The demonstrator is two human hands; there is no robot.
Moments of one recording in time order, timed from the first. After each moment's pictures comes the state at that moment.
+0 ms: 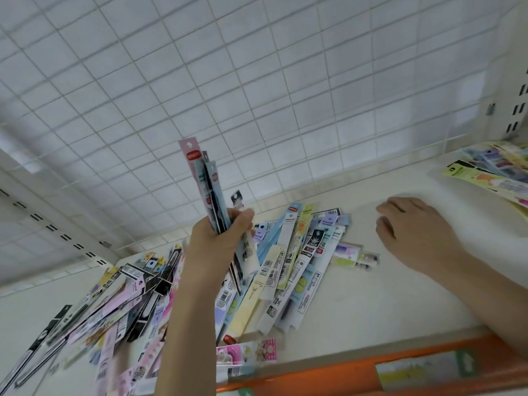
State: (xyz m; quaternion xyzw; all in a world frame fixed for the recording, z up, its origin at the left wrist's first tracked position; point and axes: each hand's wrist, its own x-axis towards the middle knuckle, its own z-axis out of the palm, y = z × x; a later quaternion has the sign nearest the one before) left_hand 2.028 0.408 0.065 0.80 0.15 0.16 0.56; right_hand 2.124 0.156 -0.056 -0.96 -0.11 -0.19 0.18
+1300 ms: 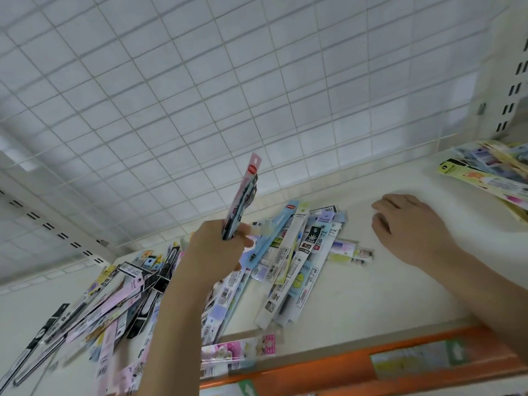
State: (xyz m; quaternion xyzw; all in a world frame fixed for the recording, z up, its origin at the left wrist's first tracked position) left_hand 2.019 0.408 0.082 0.91 0.17 0.02 0.37; right_hand 2.116 0.156 -0.042 -0.97 -0.10 -0.11 0.18
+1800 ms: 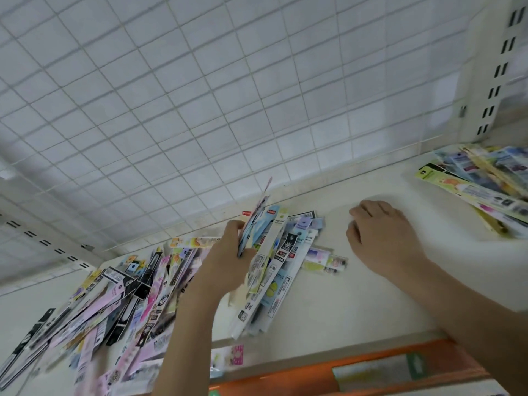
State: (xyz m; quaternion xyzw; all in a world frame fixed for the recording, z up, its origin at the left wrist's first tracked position) left_hand 2.049 0.379 0.040 0.95 0.11 -0.04 0.28; right_hand 2.122 0.156 -0.051 -0.97 -0.11 -0.15 0.15
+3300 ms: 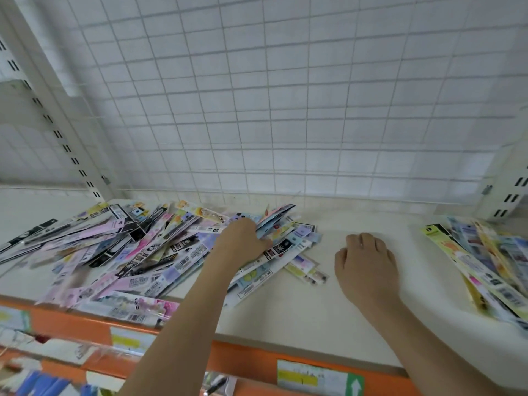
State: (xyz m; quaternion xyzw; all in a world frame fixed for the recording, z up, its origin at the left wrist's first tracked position) left_hand 2.072 0.356 0.009 0.96 0.22 -0.02 0.17; right_hand 2.120 0.159 -0.053 -0.97 -0.12 -0.17 0.11
